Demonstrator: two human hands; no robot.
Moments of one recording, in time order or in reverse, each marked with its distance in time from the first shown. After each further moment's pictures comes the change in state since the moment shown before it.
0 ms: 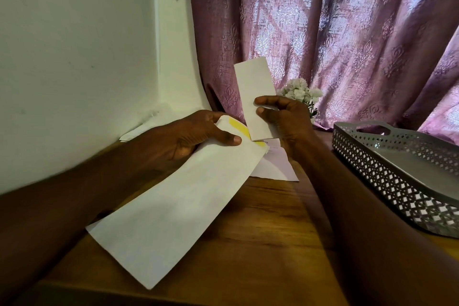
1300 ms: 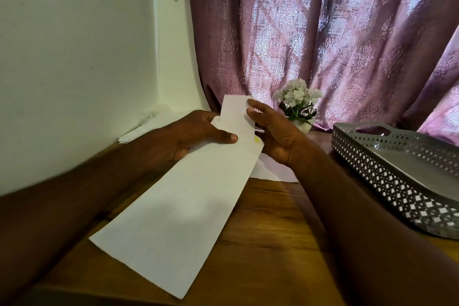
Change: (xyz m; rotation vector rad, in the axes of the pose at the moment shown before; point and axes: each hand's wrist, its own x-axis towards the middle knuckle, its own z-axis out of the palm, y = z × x) left_hand 0.003 0.002 -0.001 0.044 0.124 0.017; right_hand -0.008 -0.002 0.019 0.274 -0.148 0.462
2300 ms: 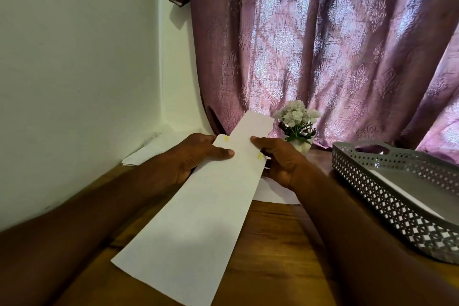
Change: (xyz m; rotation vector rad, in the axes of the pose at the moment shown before) left_hand 0.002 -0.004 -0.005 -0.091 0.074 -0.075; right_hand 0.003 0.007 -0.010 0.000 0.138 0.112
